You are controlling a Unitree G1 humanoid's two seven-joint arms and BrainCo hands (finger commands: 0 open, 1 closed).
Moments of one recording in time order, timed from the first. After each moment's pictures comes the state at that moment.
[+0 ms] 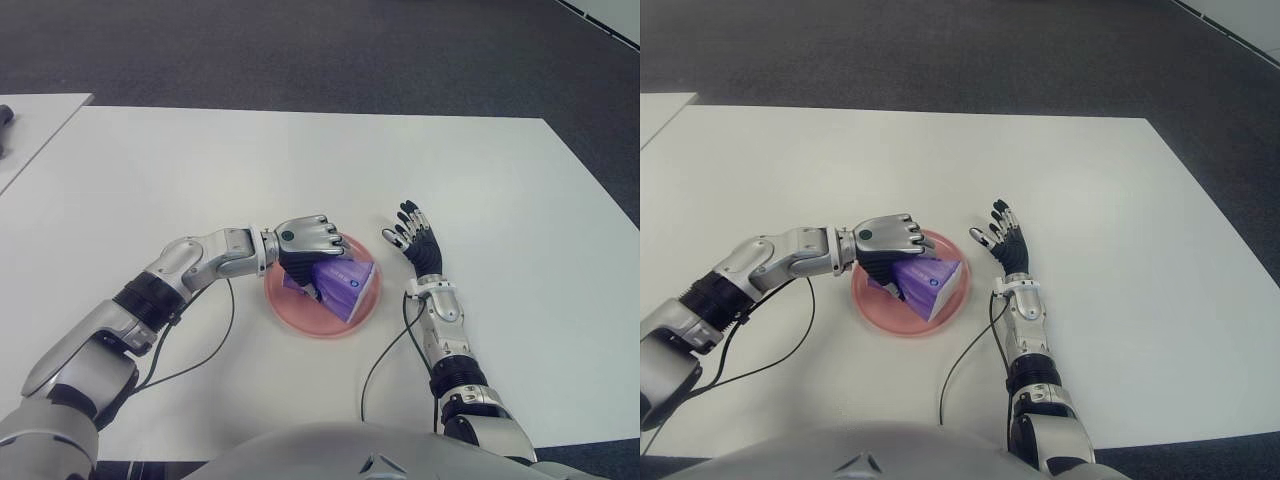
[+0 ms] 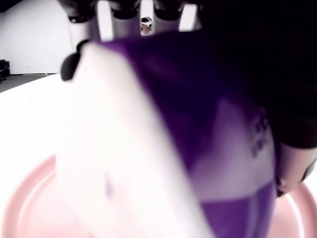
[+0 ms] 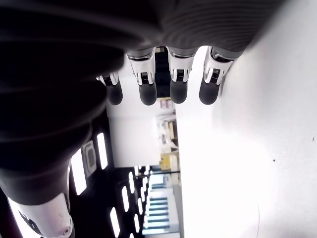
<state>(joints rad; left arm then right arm) -0.53 0.60 -0.60 0.24 0.83 -0.73 -0.12 -0.22 -0.04 -0.14 0.66 0.09 -0.42 0.13</state>
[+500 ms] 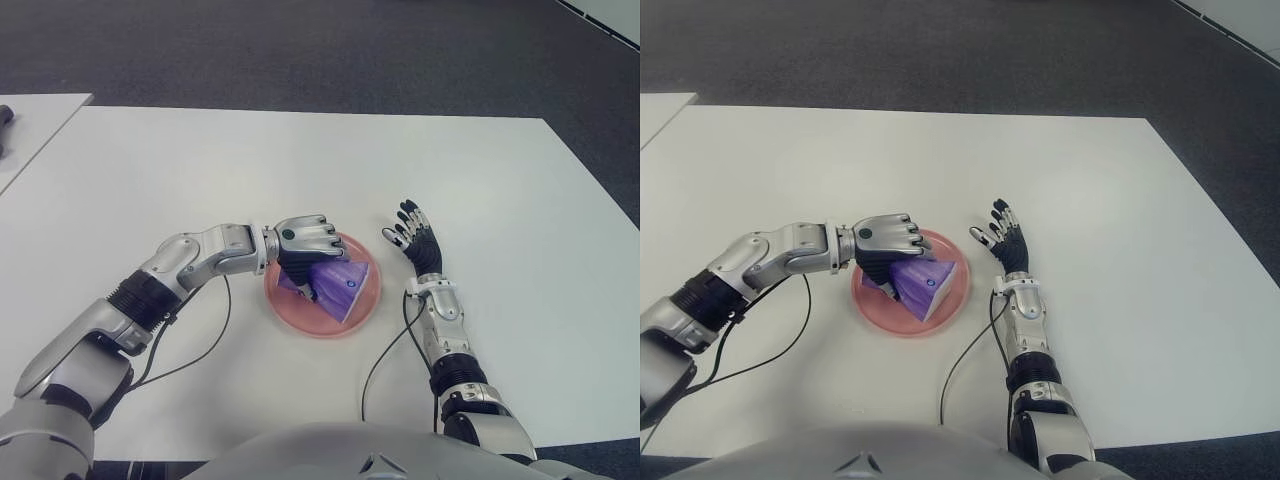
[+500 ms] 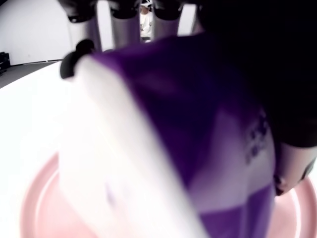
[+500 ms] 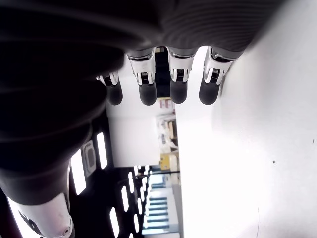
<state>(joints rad) -0.54 0.62 -0.59 0.16 0.83 -0.71 -0.26 -0.24 -0.04 -0.14 0.68 0.09 -0.42 0.13</state>
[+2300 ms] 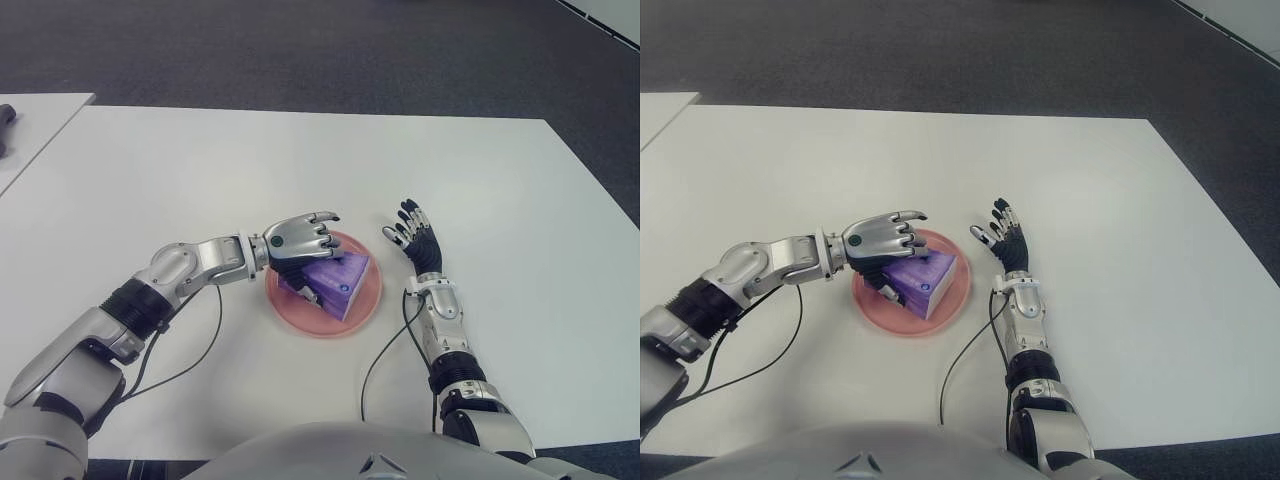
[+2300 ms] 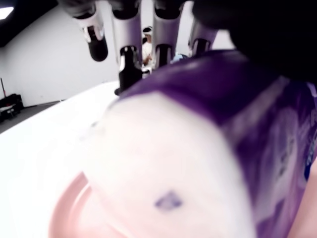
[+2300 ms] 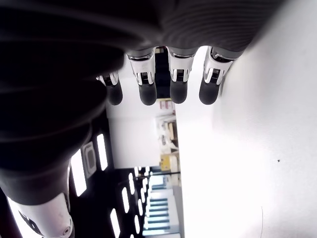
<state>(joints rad) -0.48 0.65 -0.61 0.24 1.09 -0.68 0.20 -0.24 -0.04 -0.14 0.69 0.09 -0.43 0.12</state>
